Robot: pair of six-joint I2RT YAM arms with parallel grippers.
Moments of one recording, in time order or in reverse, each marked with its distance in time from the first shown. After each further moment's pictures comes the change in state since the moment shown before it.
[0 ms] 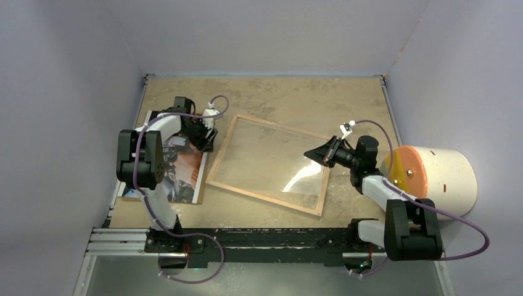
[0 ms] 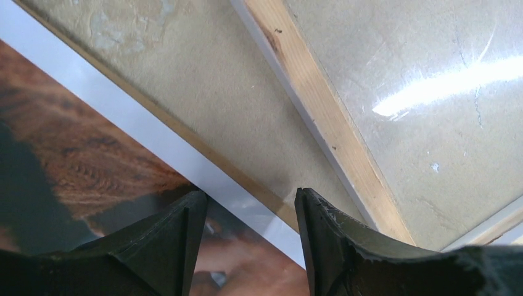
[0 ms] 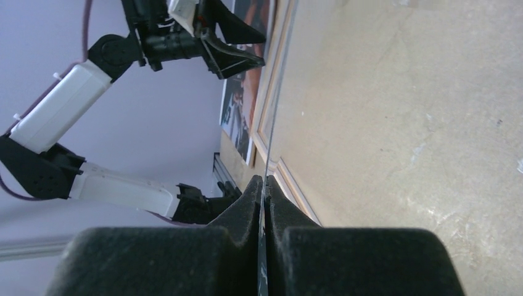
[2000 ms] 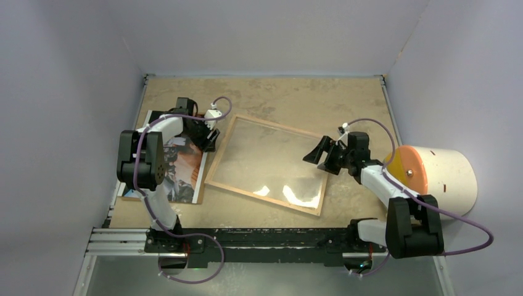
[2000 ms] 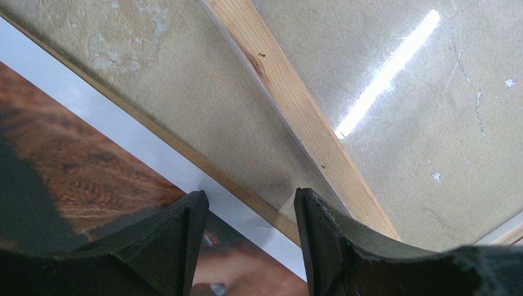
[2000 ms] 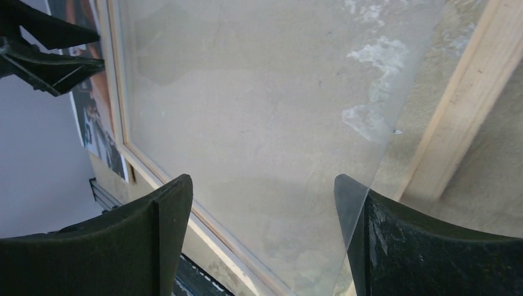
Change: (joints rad) left arm -0.026 -0.008 -0.027 0.048 -0.009 0.005; right arm 0.071 0.027 0.150 -0.547 0.351 -0.367
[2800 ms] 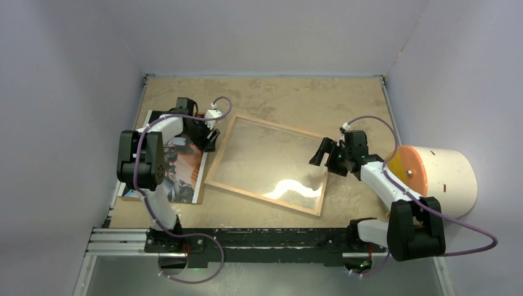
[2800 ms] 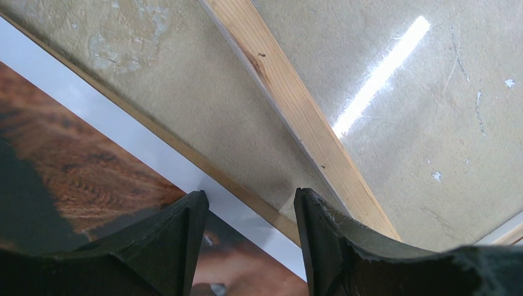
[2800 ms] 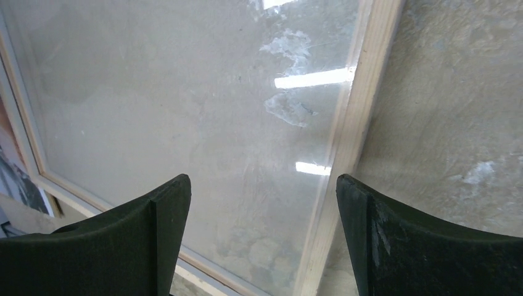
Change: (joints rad) left arm 0.000 0.000 0.000 0.000 0.000 0.000; right arm 0.040 -0.008 0.077 -0.225 0.258 -0.090
